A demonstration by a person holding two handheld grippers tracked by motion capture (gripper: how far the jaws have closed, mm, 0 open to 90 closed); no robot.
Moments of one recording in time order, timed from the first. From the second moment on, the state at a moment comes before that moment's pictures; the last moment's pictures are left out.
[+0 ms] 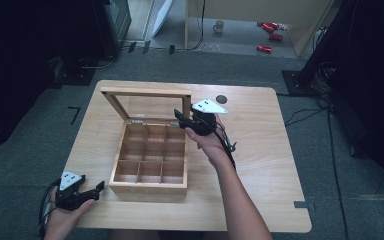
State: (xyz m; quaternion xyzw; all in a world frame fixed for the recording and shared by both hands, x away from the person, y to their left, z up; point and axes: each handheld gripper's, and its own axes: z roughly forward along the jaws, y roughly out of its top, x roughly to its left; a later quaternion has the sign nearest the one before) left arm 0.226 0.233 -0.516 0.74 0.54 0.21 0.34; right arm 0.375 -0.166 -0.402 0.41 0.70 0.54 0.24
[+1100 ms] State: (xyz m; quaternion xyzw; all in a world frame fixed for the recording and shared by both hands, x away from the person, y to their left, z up) left arm 0.228 0.233 -0.517 0.74 0.54 0.20 0.35; right arm 0.427 -0.169 -0.406 0.49 0.65 0.52 0.25
